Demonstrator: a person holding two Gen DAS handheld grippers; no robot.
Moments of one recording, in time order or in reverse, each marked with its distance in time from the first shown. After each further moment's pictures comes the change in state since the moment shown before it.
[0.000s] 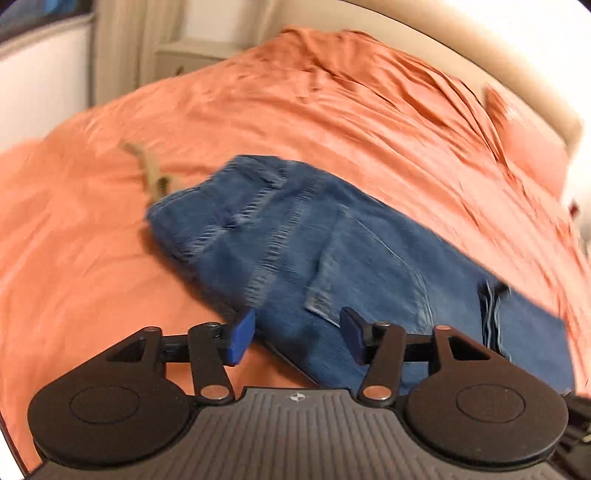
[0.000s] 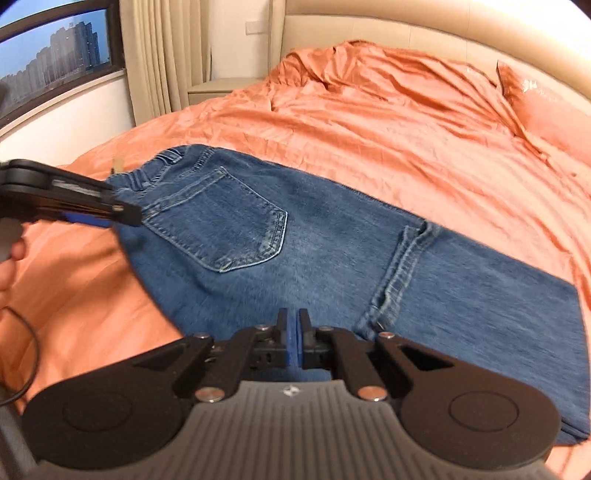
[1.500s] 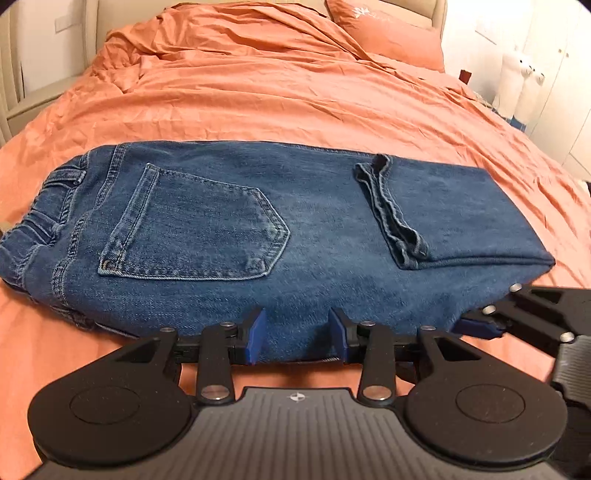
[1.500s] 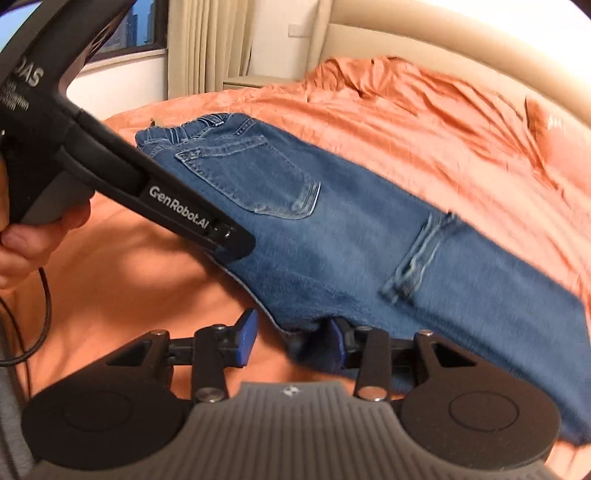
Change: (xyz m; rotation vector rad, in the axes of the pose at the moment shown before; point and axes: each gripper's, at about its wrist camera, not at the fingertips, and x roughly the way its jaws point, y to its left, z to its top) left arm 0.019 -0.100 -0.062 0.509 0.121 -0.201; right arm -0.009 0.027 -0.056 -0.183 -0.031 0.002
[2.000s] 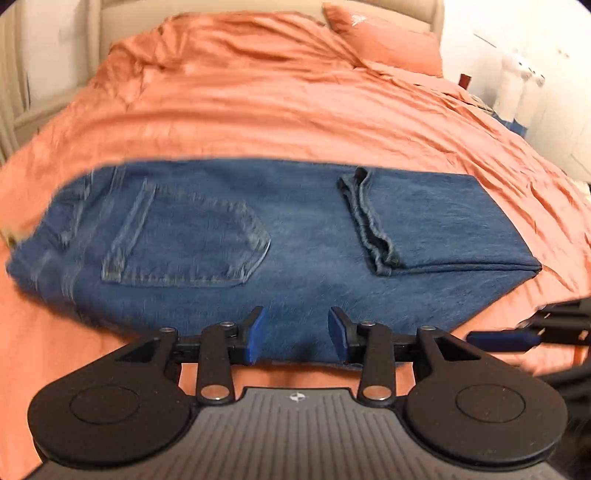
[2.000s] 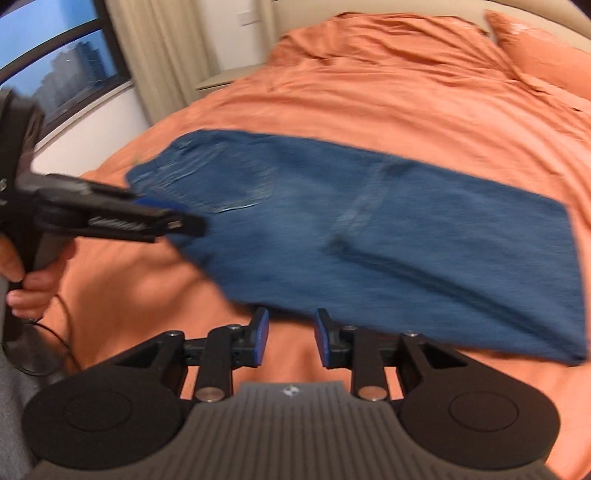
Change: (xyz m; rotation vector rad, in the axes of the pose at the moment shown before) left arm -0.020 -0.027 0.004 -0.017 -0.002 0.020; right arm -0.051 -0.053 -0.012 0.275 0.076 0.154
